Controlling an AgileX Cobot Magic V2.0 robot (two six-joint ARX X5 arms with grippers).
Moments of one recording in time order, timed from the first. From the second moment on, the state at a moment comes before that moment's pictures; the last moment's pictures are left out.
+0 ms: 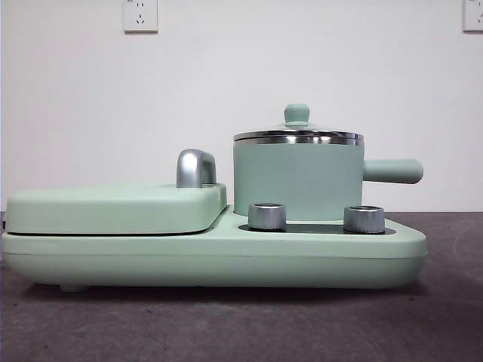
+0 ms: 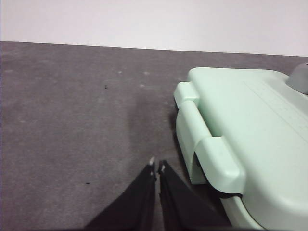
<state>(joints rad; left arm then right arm) -0.08 0.00 0.03 -0.18 0.06 -0.07 0.06 0.01 0.02 -0.16 0.03 0.13</state>
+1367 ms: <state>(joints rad) -0.04 0.00 0.03 -0.18 0.06 -0.07 0.04 0.01 0.02 -0.16 0.03 0.13</state>
